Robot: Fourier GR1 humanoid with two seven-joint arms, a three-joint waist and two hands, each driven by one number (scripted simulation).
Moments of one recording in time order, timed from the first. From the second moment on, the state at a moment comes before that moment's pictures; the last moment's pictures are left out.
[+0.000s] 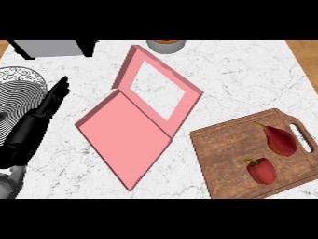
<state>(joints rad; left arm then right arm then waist) -0.15 0.59 -0.29 -1.60 0.20 0.14 -0.10 0.04 -0.96 -0.13 -1.83 0.08 0.20 -0.69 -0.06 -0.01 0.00</state>
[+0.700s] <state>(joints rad) -0.19 0.57 -0.27 -1.56 0.19 0.09 -0.11 0.38 -1.05 -0.08 -2.20 0.68 0.16 -0.49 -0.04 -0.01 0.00</state>
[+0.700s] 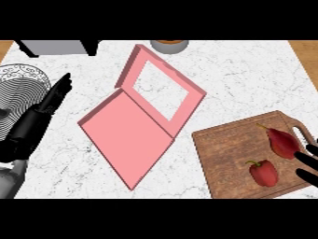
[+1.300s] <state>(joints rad) -0.23 0.52 -0.26 -1.52 0.15 0.05 -0.11 0.47 -0.92 0.21 -2.32 1.02 0.24 -0.15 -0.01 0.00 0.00</state>
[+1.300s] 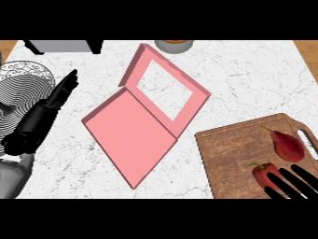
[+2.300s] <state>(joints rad) -0.21 0.43 -0.17 -1.52 0.05 -0.04 -0.10 0.39 -0.68 0.40 -2.15 1.46 0.20 -0.06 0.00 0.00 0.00</state>
